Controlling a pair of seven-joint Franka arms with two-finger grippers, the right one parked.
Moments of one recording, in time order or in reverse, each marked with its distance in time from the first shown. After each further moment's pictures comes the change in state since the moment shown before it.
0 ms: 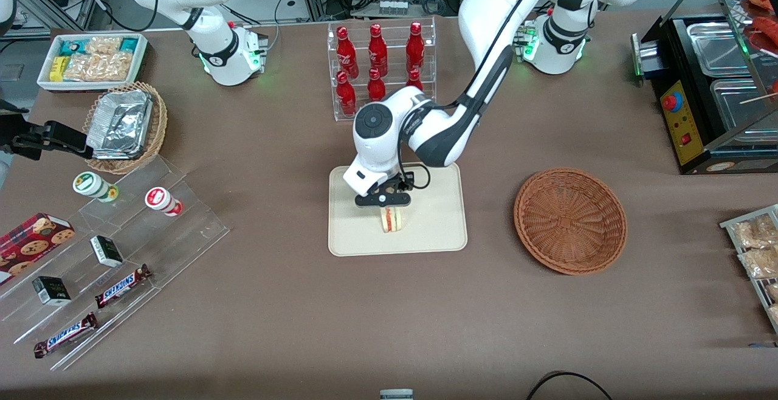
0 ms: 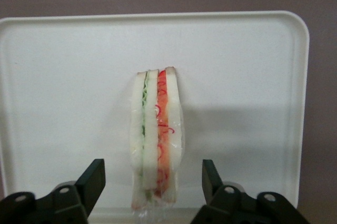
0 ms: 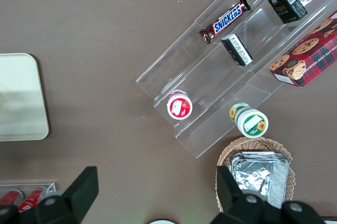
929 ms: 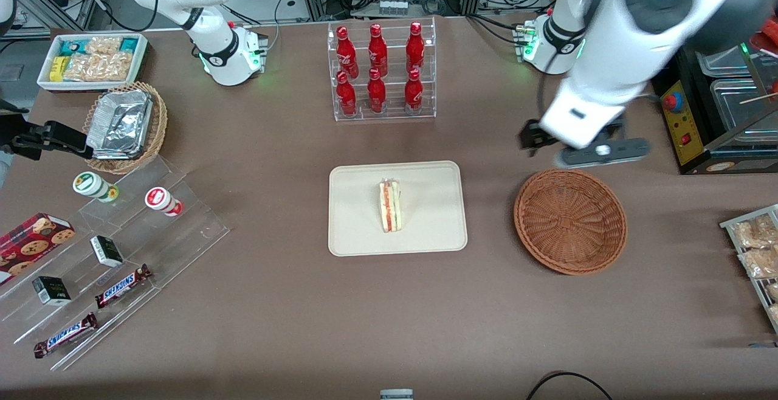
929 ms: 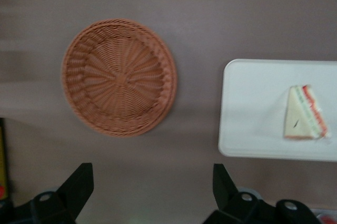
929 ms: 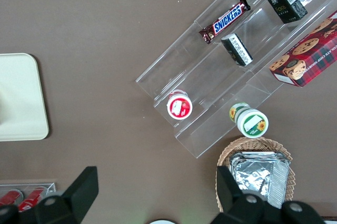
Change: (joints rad) arm 0.461 -0.665 0.027 -0.240 -0.017 -0.481 0.504
